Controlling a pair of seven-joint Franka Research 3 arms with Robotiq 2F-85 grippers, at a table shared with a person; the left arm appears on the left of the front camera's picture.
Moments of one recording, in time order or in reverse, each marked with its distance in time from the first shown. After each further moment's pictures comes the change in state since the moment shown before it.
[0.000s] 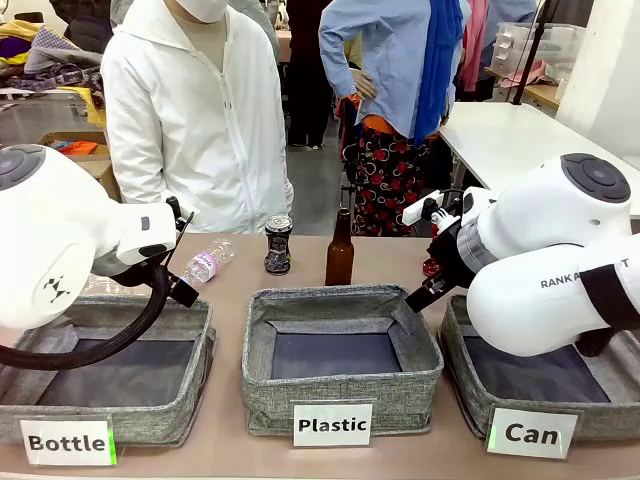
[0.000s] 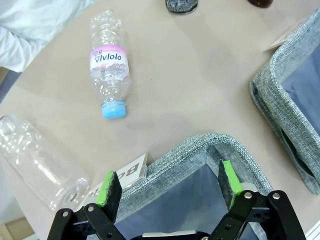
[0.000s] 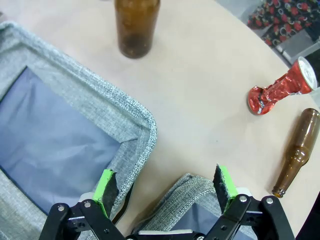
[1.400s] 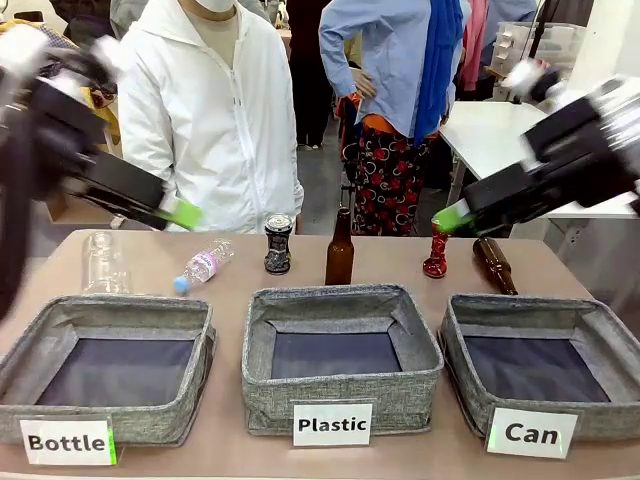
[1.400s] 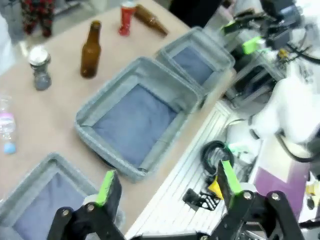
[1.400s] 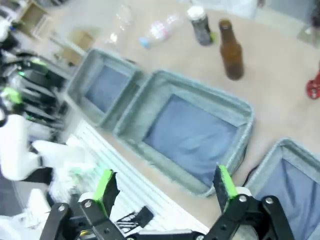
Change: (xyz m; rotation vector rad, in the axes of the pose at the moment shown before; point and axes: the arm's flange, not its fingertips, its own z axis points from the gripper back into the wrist) left arm 0.010 -0.025 0.226 -0.679 -0.249 0.111; right arm 0.004 -0.007 0.219 0.514 -0.159 -0.357
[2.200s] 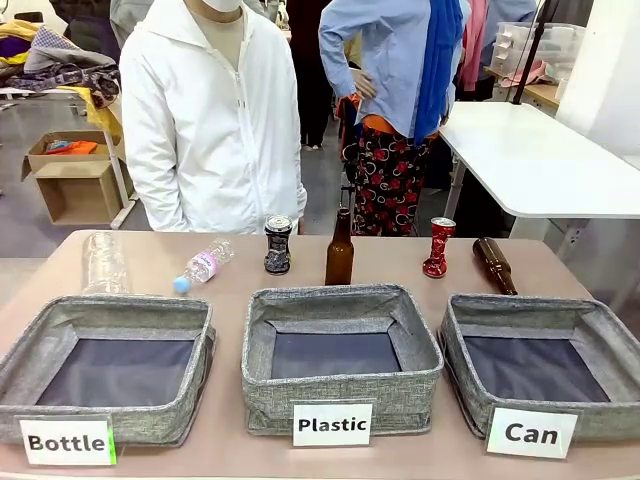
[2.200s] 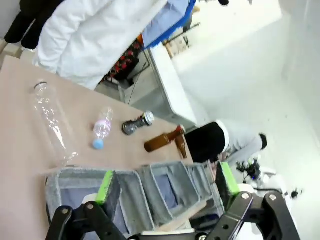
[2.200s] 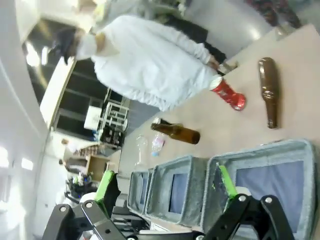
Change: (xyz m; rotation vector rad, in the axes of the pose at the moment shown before) left arm -0.148 0.204 0.219 0.007 -0.684 0.615; right arm -0.104 -0.252 0.159 0.181 -0.548 -0.661
